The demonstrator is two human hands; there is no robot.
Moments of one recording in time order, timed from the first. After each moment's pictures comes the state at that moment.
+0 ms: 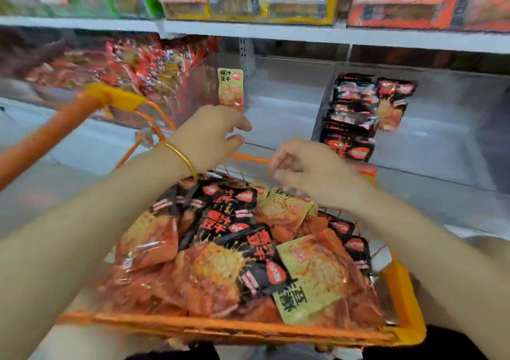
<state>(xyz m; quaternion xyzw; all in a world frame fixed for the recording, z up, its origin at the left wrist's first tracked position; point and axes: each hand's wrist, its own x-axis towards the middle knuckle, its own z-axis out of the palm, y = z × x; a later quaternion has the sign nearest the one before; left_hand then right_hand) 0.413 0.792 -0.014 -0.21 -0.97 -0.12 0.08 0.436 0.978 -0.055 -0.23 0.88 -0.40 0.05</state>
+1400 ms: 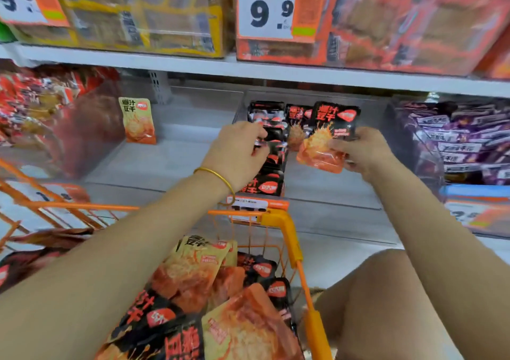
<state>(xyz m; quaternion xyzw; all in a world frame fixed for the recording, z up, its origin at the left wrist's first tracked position) 0.340 0.955 -0.048 -0.27 -0.92 -0.25 0.11 0.354 1.183 -0.063 0.21 0.77 -0.59 -0.11</state>
